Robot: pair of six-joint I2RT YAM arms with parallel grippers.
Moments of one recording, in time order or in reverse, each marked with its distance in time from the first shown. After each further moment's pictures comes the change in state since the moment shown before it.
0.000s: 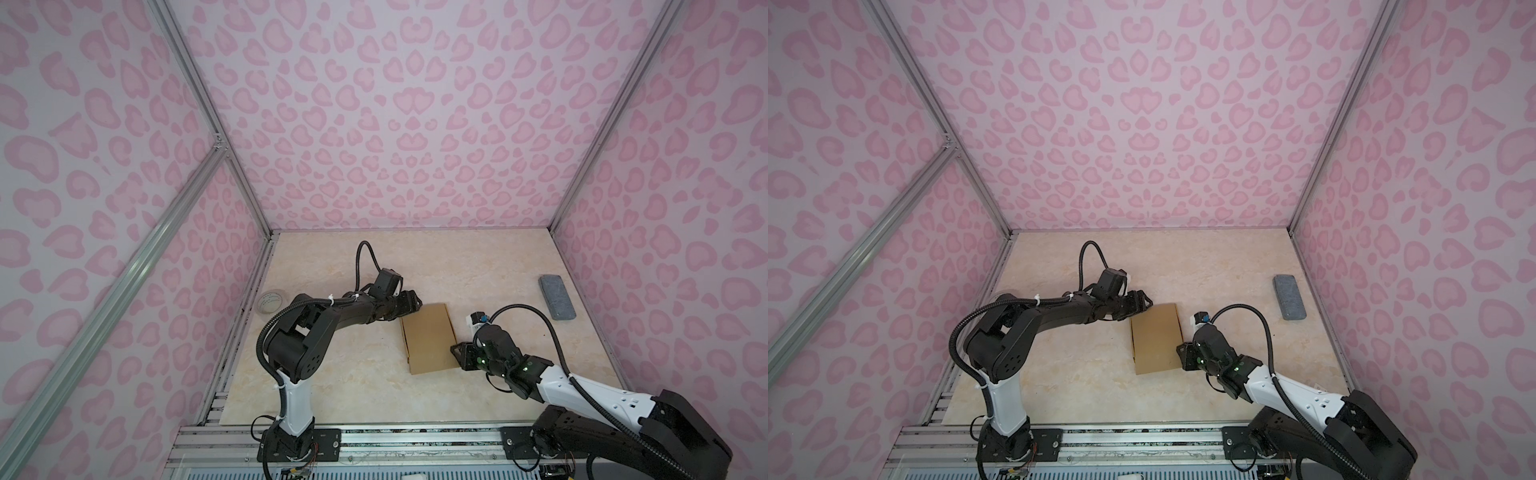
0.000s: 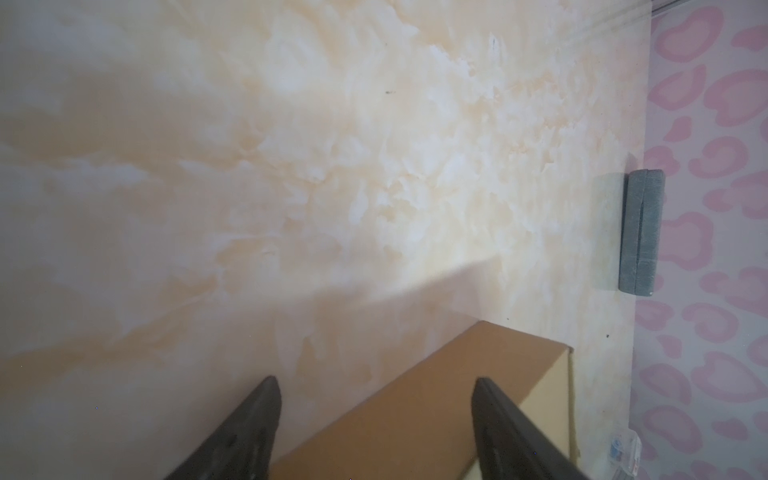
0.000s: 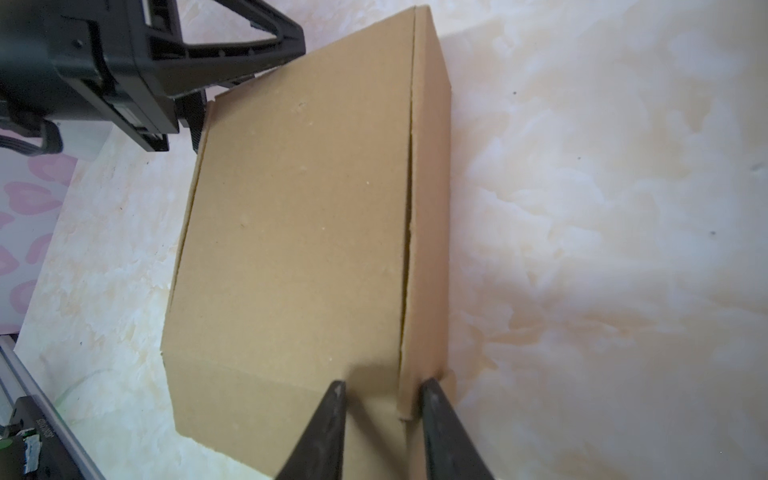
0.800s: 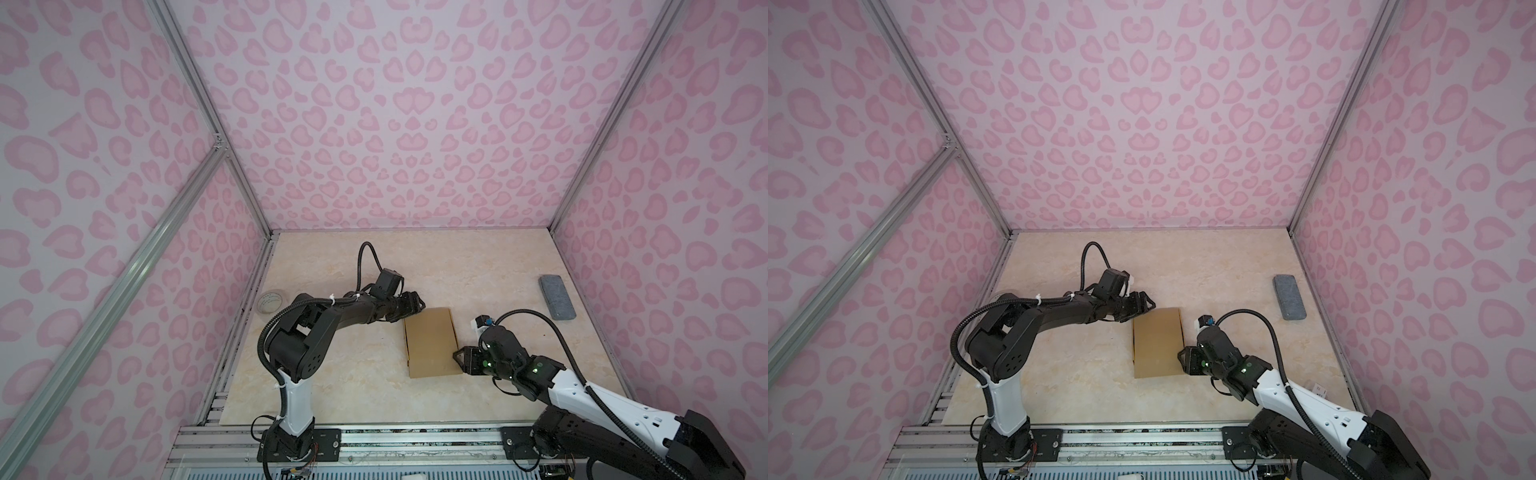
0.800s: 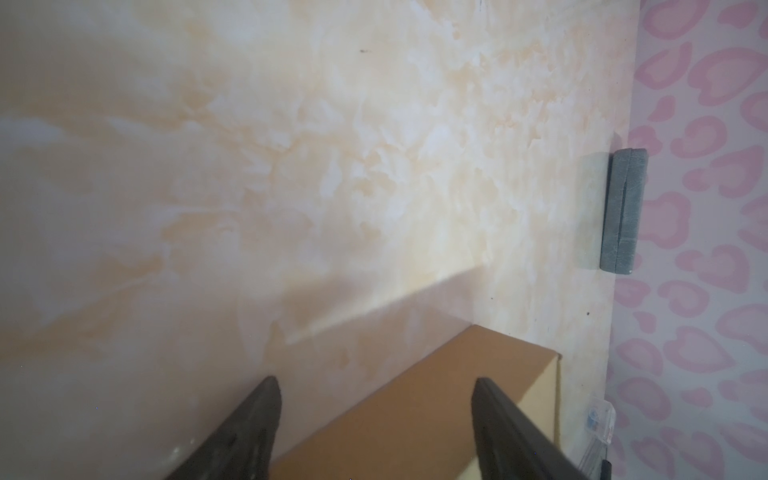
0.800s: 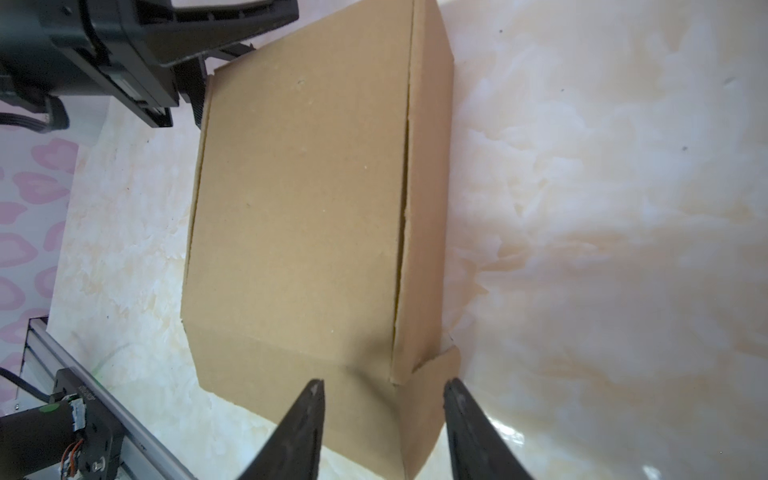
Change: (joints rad) left arm -0.005 0.007 0.008 -0.009 0.052 -0.007; right arm 0.005 -0.119 0.035 -0.237 -0.043 0.061
